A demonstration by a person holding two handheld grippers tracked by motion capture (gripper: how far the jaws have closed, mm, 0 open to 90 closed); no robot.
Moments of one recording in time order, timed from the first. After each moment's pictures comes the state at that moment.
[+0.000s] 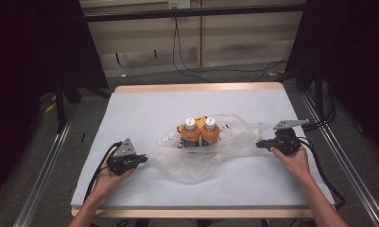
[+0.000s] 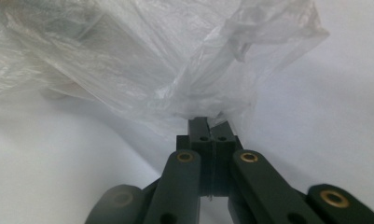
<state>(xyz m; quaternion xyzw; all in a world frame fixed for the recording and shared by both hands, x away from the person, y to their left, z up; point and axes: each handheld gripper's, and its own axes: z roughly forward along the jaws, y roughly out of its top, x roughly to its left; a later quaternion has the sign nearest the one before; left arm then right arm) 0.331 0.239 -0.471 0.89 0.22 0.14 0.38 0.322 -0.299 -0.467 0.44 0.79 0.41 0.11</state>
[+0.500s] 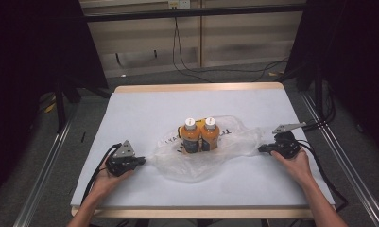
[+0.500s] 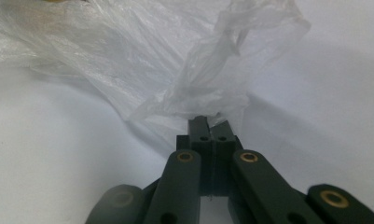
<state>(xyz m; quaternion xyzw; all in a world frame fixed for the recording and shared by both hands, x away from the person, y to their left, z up) 0.332 0.246 -0.480 0.90 0.22 0.13 0.36 0.322 -0.305 -0.484 0.44 0.81 0.37 0.10</state>
